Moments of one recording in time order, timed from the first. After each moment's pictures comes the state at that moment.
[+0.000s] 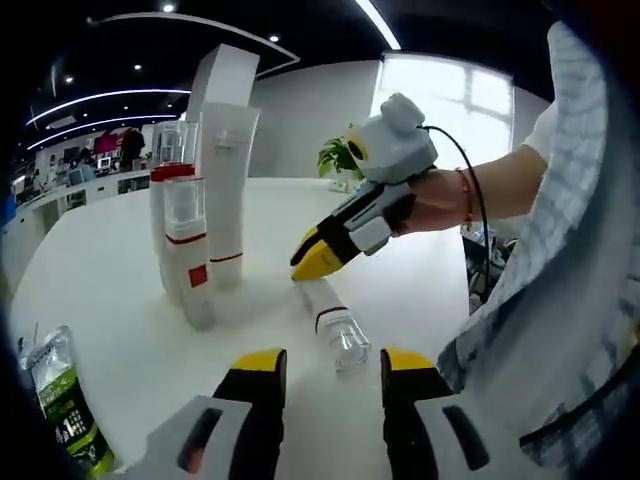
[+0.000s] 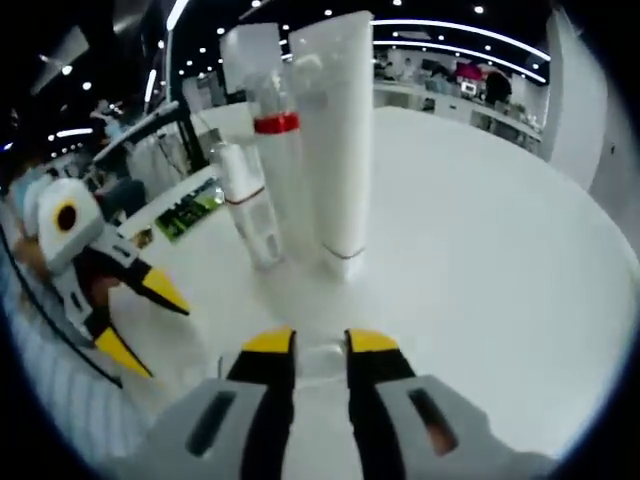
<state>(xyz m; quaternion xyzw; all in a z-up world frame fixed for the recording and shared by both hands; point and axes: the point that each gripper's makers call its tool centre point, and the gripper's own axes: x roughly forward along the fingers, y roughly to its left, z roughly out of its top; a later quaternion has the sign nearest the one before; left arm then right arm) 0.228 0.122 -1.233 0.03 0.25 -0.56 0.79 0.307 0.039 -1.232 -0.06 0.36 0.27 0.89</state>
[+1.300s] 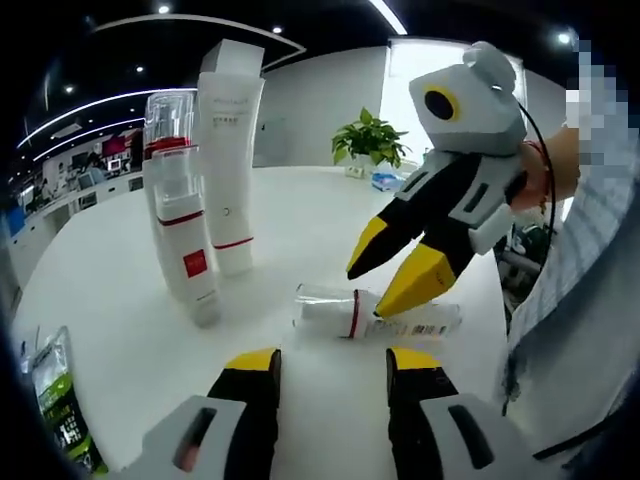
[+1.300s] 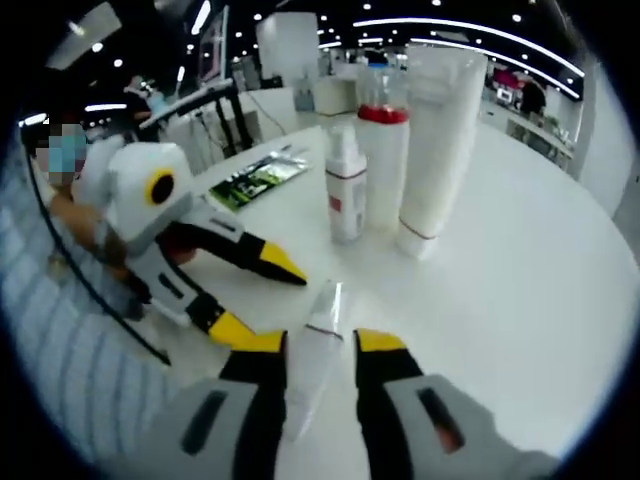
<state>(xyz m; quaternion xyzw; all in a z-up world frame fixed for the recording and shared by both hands) 0.249 0.115 -1.260 0.06 0.26 -0.52 0.81 0.251 0.084 -1.234 -0.11 0.39 0.35 0.85</state>
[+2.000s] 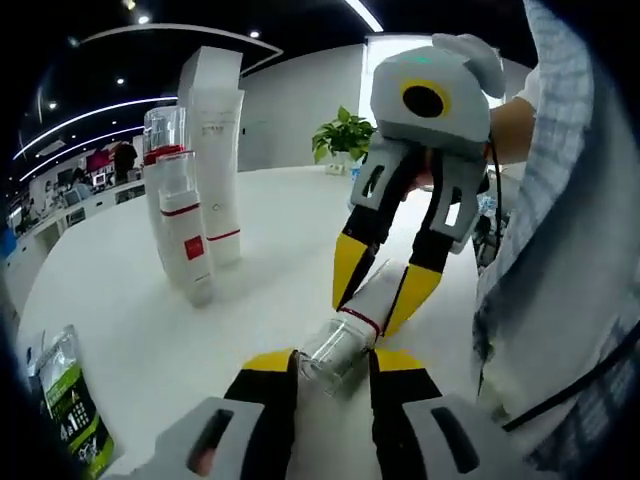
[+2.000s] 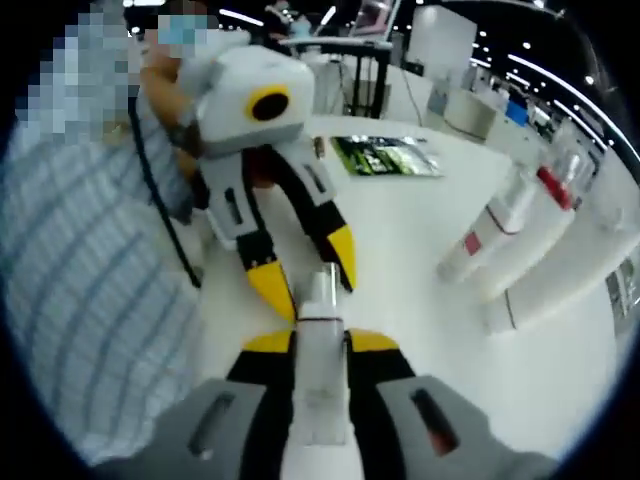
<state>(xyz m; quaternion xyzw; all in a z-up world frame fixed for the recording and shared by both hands) 0.223 0.139 -1.260 0.09 0.25 -0.55 0.79 0.220 0.125 -1.243 -0.31 0.32 0.55 0.71</state>
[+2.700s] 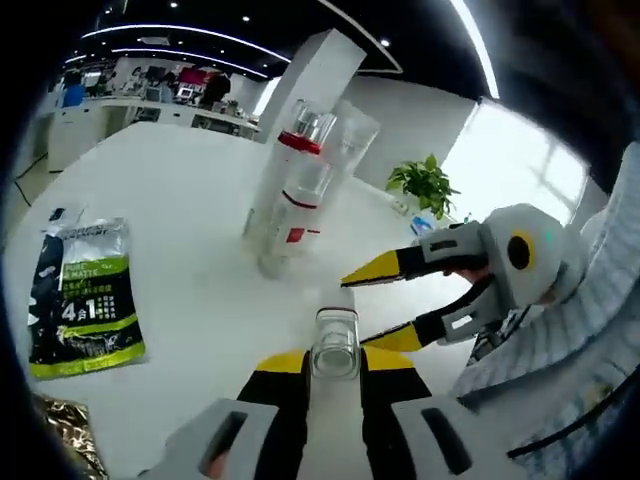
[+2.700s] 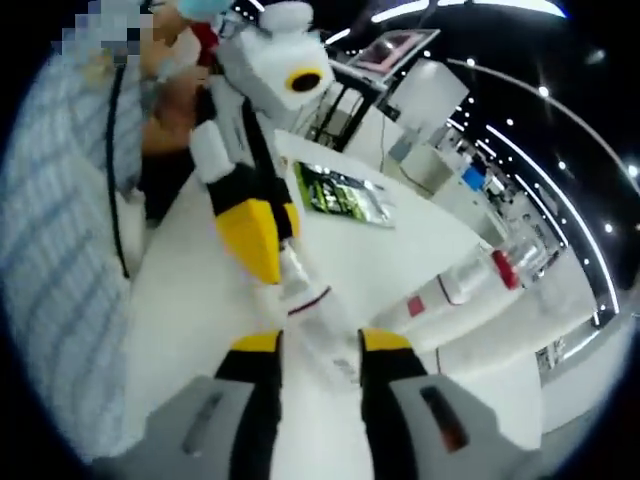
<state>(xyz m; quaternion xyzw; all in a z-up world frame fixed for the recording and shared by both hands) 0.245 0.181 -1.223 -0.15 0.36 -0.43 0.82 0.262 0.145 -1.231 -0.41 0.17 0.45 0.77</state>
